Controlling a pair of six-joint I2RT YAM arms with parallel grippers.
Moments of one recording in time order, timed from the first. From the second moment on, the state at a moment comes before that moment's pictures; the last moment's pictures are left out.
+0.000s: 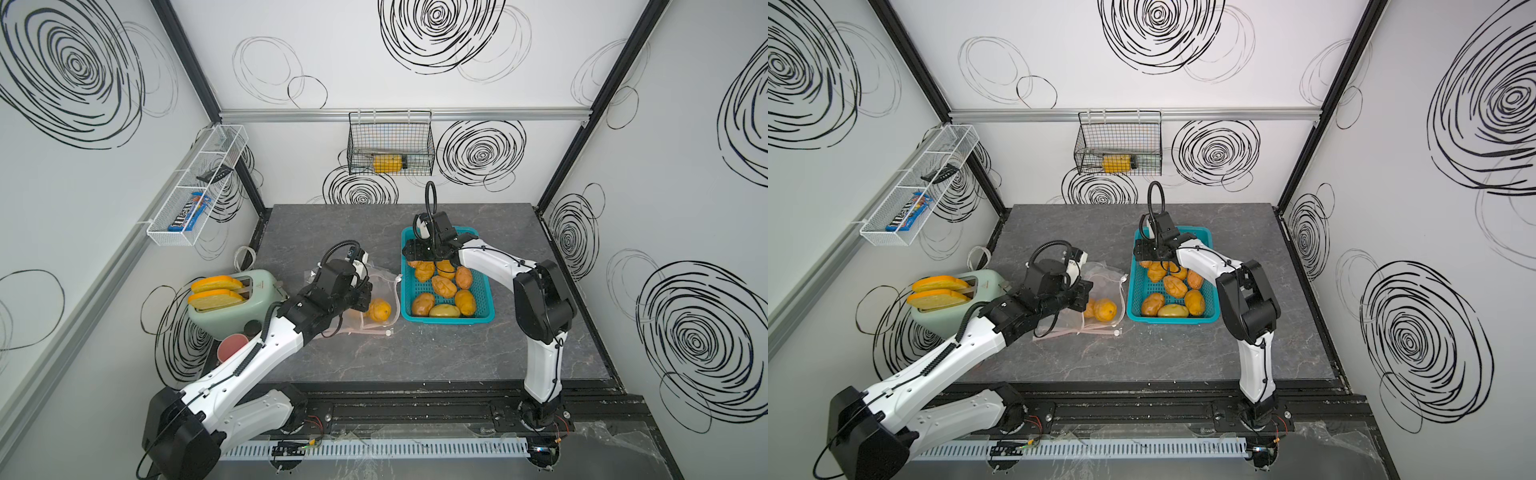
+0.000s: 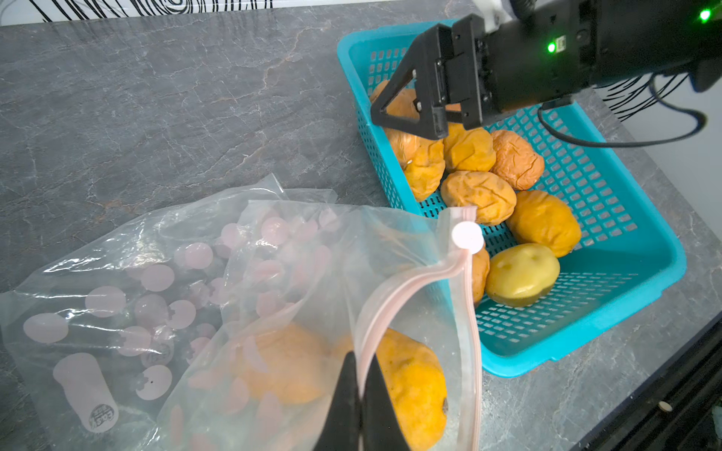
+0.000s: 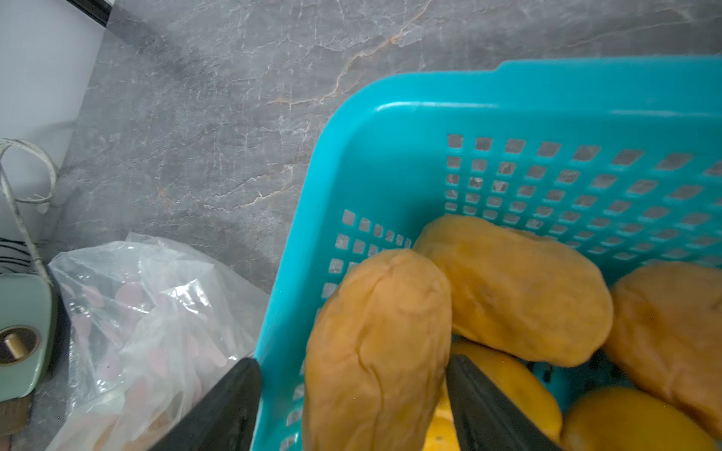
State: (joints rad) left arm -0.56 1.07 0.85 -0.44 -0.03 -0.30; right arm 0.52 1.99 1.53 -0.37 -0.10 0.42
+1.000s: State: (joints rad) left arm -0.57 1.07 0.85 -0.44 -0.04 -0.30; right arm 0.50 2.01 1.50 -0.37 -0.10 0.42
